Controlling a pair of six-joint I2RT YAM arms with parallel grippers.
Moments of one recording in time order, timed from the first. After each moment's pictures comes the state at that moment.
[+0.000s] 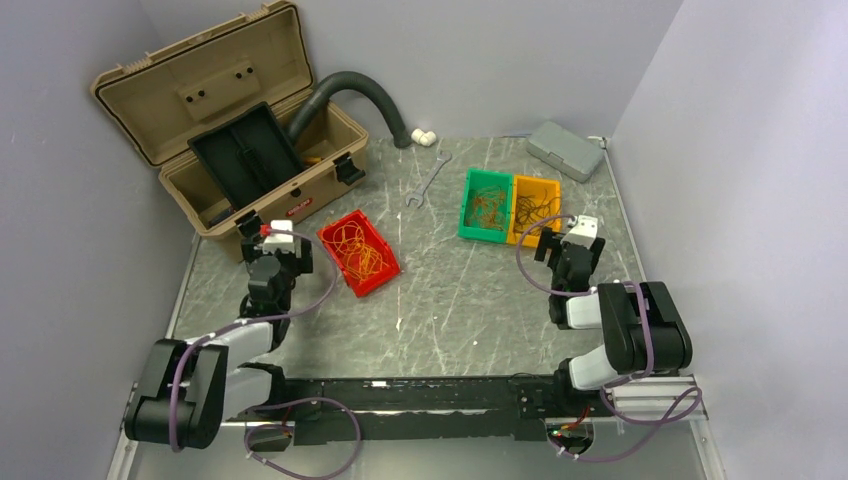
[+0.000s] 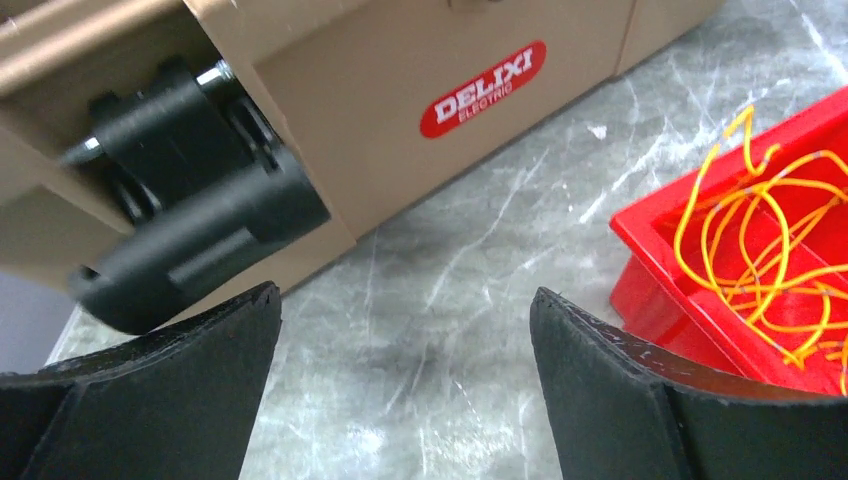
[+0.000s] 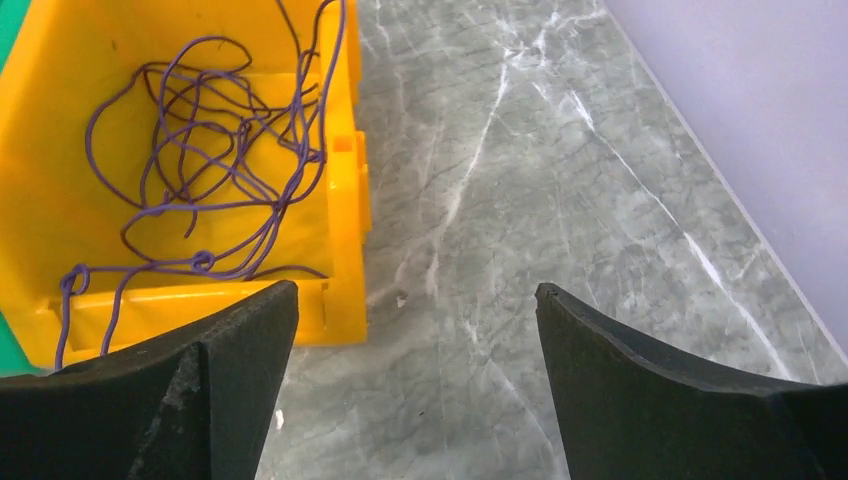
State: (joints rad) left arm -0.15 1.14 0.14 0.84 -0.32 0.11; right arm 0.05 1.47 0.23 1.01 0.31 0.01
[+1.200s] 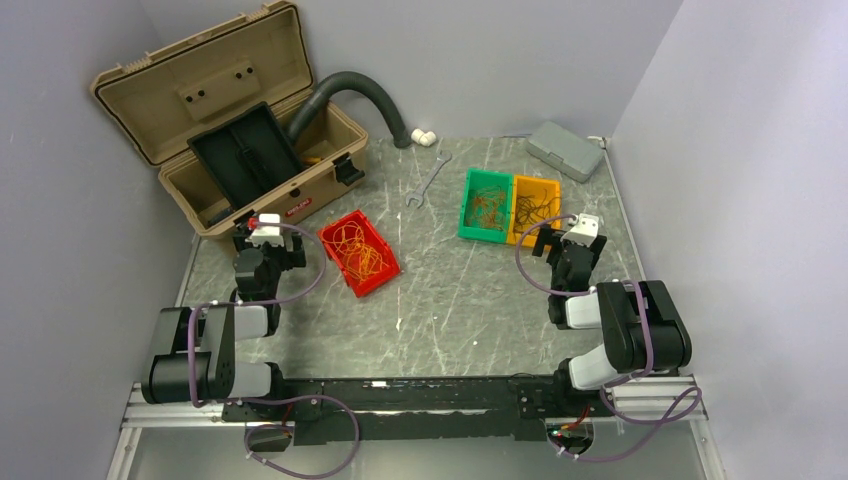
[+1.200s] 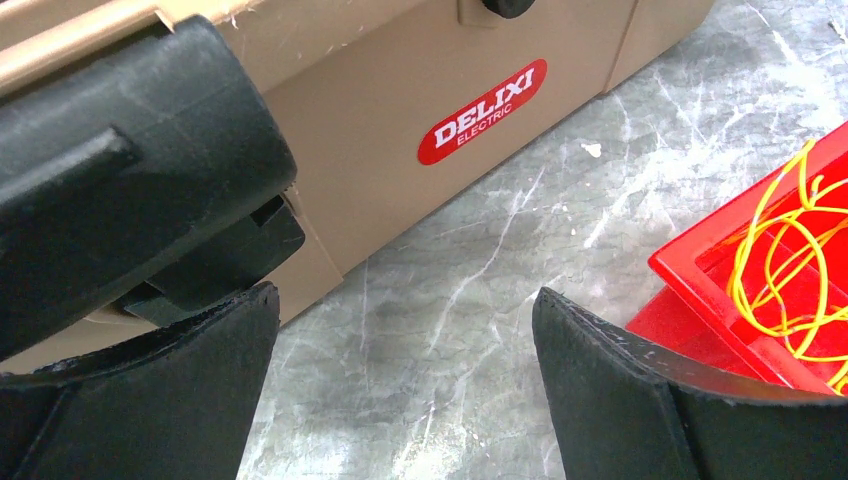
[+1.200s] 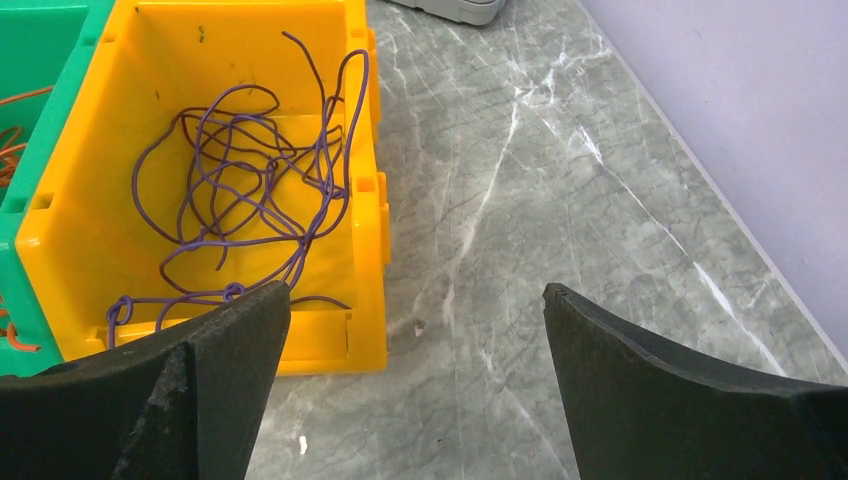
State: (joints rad) left arm 0.06 1.35 0.21 0.98 0.00 0.09; right arm 0.04 1.48 0.23 1.09 0.30 0.03
